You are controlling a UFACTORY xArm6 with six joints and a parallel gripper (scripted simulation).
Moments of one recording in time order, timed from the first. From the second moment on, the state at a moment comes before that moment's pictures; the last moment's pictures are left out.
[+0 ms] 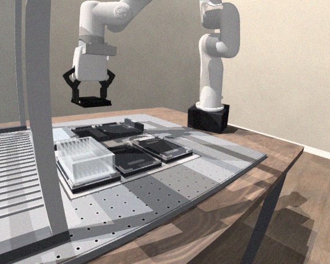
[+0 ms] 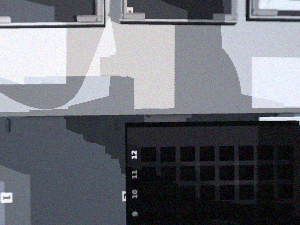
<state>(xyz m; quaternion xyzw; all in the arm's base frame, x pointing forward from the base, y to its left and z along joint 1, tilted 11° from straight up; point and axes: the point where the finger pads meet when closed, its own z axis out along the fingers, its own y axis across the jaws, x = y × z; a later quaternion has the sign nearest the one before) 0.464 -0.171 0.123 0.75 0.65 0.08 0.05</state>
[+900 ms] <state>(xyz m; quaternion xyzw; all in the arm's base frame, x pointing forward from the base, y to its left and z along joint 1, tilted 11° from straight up) 0.472 -0.170 0.082 0.75 0.65 0.08 0.05</state>
